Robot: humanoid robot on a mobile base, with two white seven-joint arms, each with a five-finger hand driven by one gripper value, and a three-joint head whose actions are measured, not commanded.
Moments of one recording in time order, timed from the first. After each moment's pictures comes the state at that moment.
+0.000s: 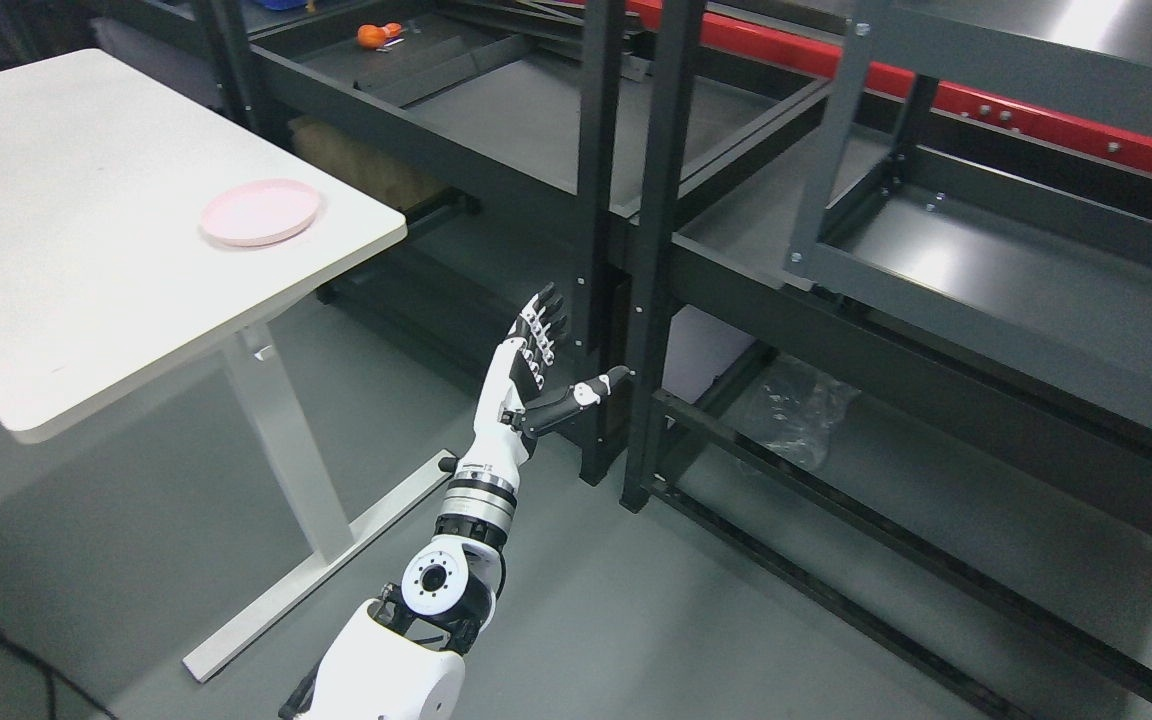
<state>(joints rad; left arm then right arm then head) -0.53 0.00 -0.41 -1.28 0.37 -0.17 0.23 0.00 0.00 0.16 -0.24 0.05 0.11 0.09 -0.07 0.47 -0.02</state>
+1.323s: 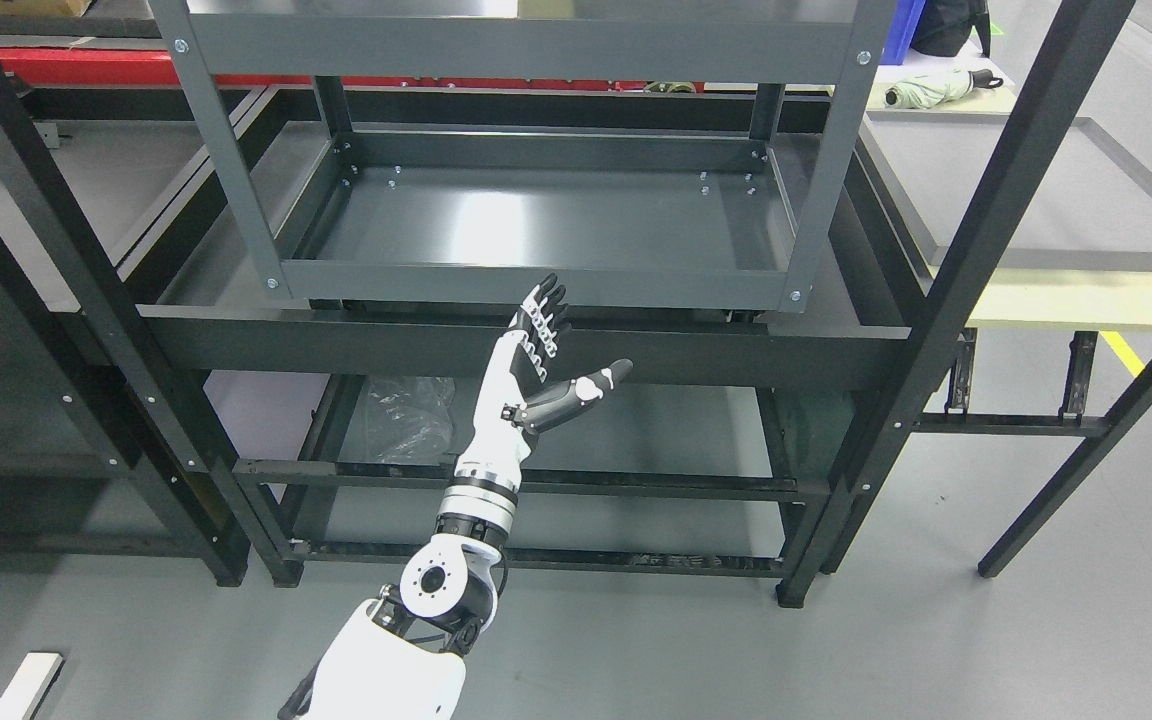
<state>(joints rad) -0.53 0.00 -0.41 -1.32 0.37 -0.17 0.22 0.00 0.00 0.16 -0.24 0.05 0.11 0.09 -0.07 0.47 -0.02</state>
